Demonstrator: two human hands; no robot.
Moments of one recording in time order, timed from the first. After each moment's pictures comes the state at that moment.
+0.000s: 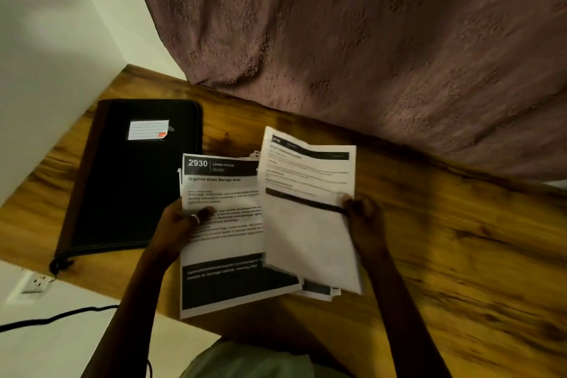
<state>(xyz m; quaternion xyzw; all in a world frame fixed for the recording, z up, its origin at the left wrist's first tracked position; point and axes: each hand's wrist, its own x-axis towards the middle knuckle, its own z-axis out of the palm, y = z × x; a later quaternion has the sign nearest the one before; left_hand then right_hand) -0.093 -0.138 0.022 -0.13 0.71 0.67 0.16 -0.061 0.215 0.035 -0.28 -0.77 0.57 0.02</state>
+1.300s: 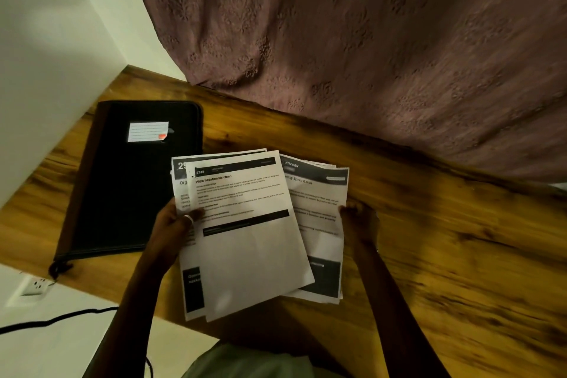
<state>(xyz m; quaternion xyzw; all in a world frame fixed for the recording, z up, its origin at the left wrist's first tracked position) -0.093 -0.147 0.014 -0.18 0.71 0.67 0.11 -0.090 0.209 -0.018 -0.38 -0.85 0.36 0.02</state>
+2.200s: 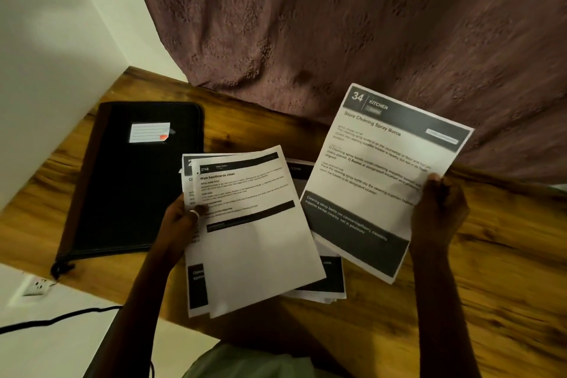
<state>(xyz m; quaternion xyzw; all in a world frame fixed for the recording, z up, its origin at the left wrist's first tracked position) -0.100 -0.136 0.018 -0.17 0.71 0.67 0.11 -0.079 0.278 0.088 -0.35 -0.77 0.42 0.31</state>
